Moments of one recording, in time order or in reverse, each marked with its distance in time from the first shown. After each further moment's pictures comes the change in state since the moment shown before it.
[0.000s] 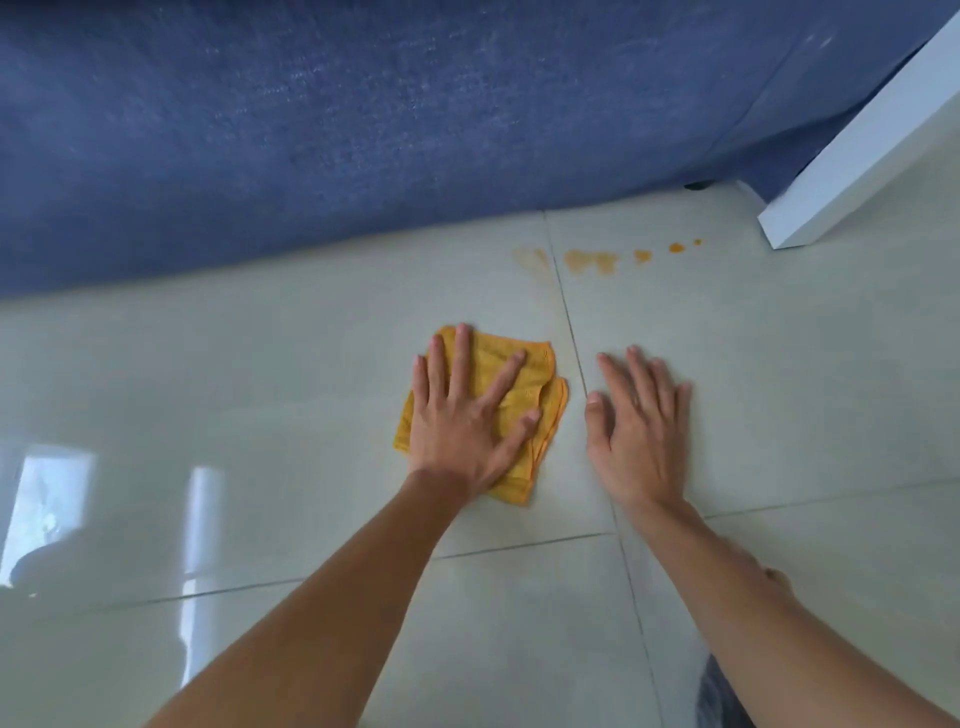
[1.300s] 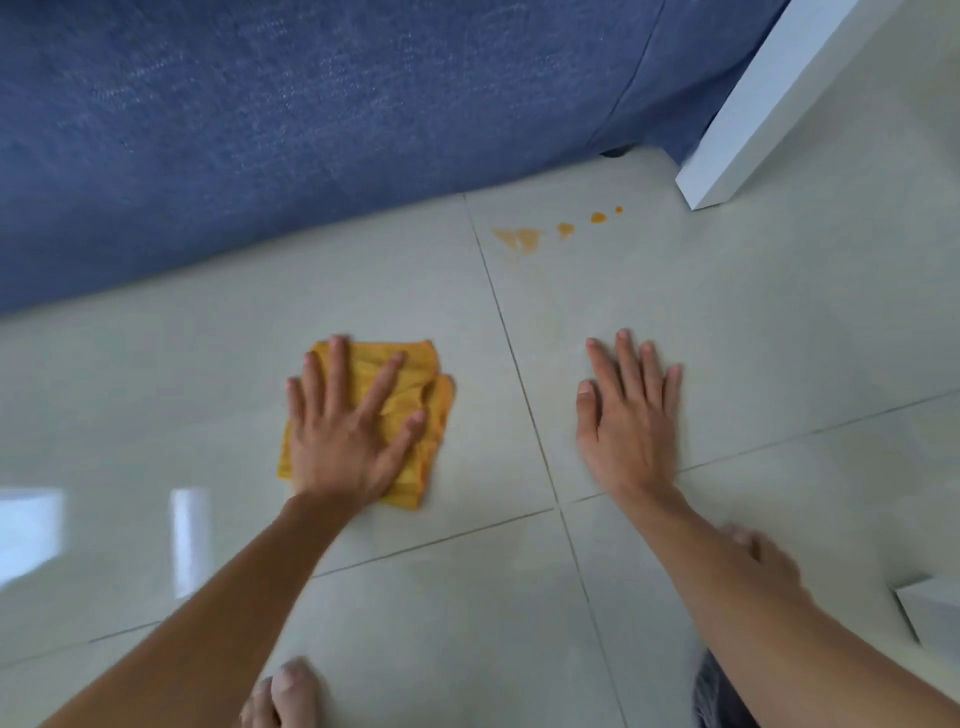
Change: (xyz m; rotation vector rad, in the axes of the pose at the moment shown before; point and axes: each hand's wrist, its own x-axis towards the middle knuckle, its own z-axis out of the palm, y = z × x) left_hand -0.016 -0.044 0.001 0.085 0.018 -0.078; right_hand -0.010 0.056 -0.009 -0.143 -0.003 0.063
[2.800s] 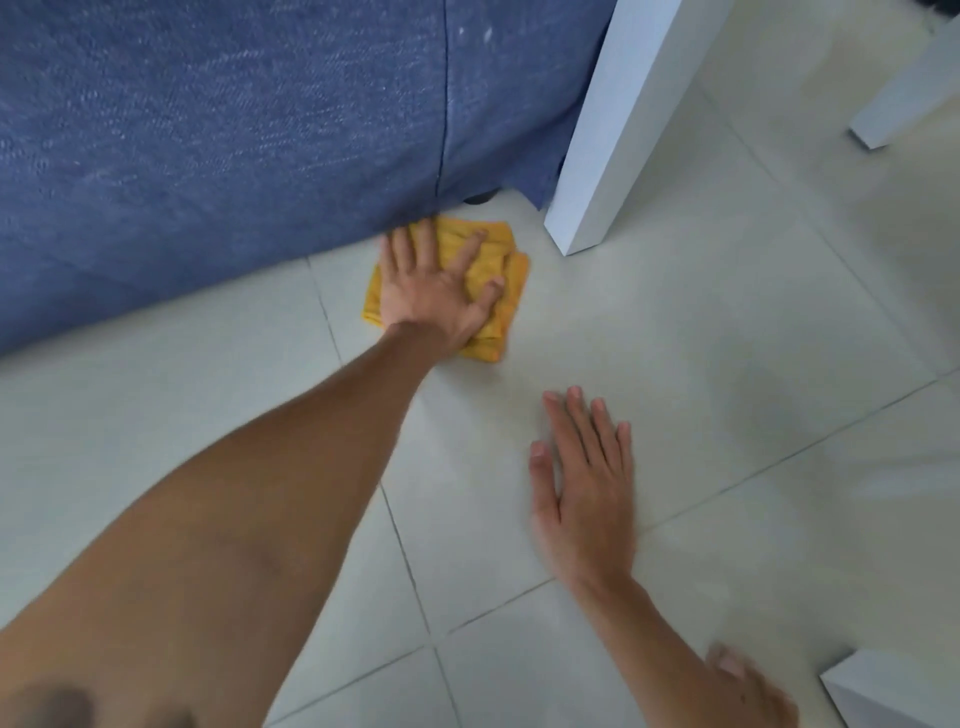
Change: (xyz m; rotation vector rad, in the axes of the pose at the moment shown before) left_hand 0.233 0.245 -0.016 0.021 -0.057 0.215; right_hand 0.019 0.064 -0.006 0.255 0.163 0.126
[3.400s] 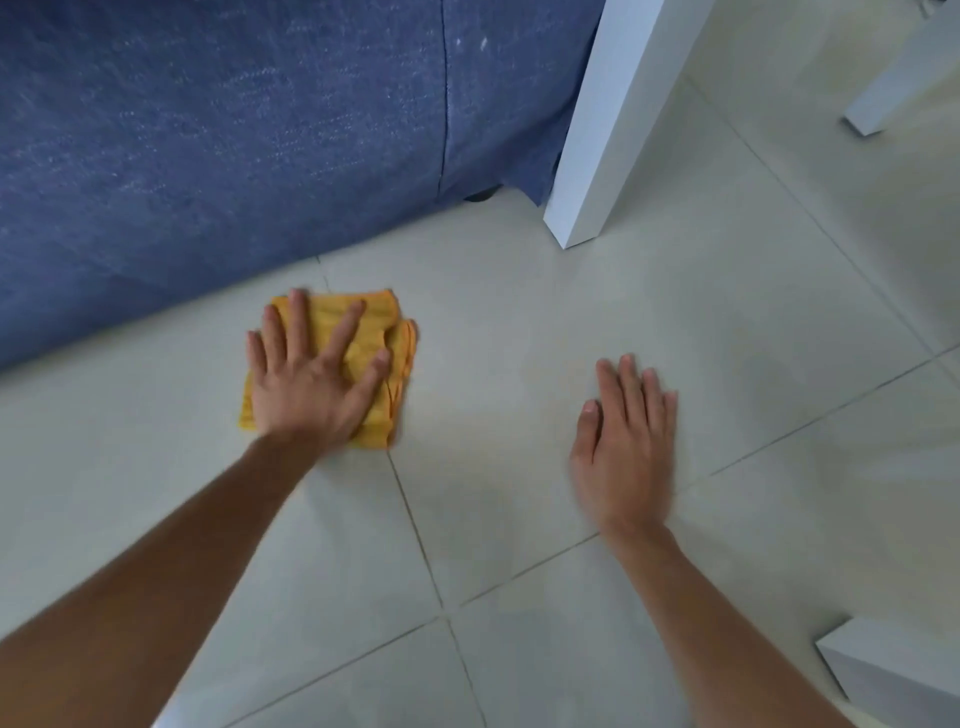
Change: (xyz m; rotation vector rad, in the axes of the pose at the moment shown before) left_hand -0.110 -0.107 0.018 -0.031 0.045 -0.179; right_hand 0.025 0.033 0.002 -0.235 0.044 0.127
